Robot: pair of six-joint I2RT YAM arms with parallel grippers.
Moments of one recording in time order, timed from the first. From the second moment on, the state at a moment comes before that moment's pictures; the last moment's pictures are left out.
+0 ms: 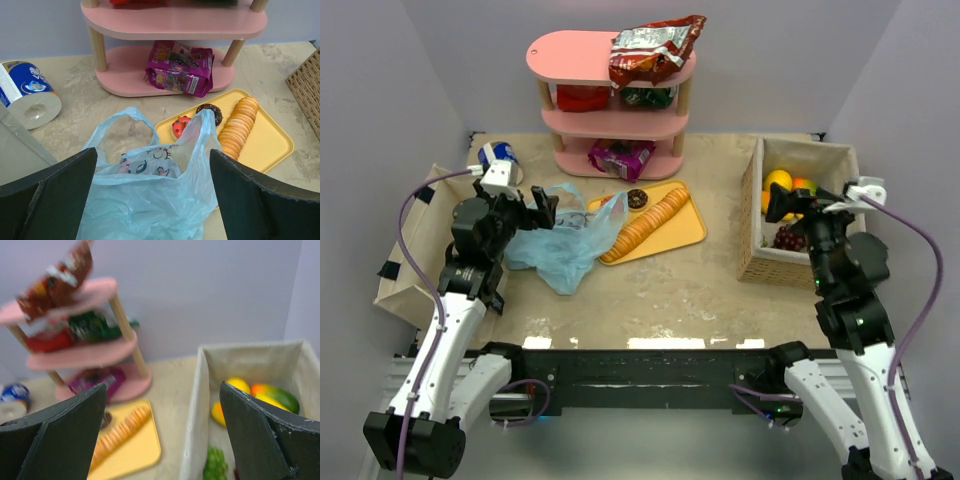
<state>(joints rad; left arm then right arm) -0.12 0.83 0.79 -0.10 0.13 -0.12 0.24 0.57 0.94 -0.18 0.25 0.20</state>
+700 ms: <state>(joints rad) -0.12 0.82 0.93 -0.25 0.02 -0.03 0.24 0.59 0.93 -0.46 0.21 0.22</state>
